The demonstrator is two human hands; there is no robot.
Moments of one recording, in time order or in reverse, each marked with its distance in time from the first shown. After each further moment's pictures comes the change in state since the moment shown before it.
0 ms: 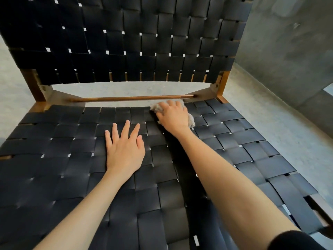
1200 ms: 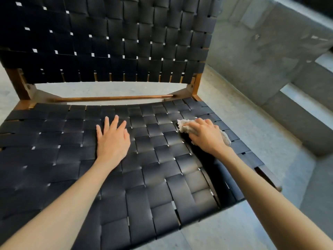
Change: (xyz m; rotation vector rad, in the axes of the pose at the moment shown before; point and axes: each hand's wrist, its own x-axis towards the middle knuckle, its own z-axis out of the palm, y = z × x) left_hand -0.010 0.007 -0.013 -0.131 -0.004 0.109; right_hand -0.146 0.101 -0.091 -0.146 -0.130 0.102
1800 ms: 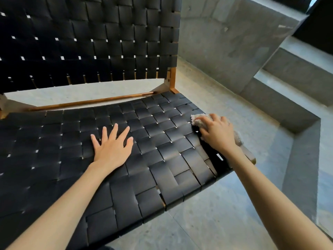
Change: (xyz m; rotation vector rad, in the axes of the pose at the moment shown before) left_hand -0.029 0.036 0.001 0.056 -0.245 0.062; right_hand -0.064 0.052 -0.008 -0.059 0.163 0.292
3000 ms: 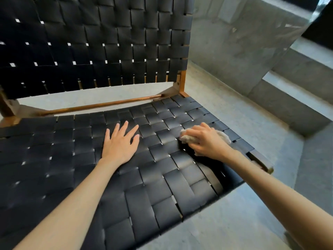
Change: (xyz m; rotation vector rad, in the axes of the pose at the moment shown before) left_hand 0.033 -0.022 -0.002 0.018 0.026 0.095; right_hand 0.001 -0.042 0.003 0.261 -0.125 -0.462
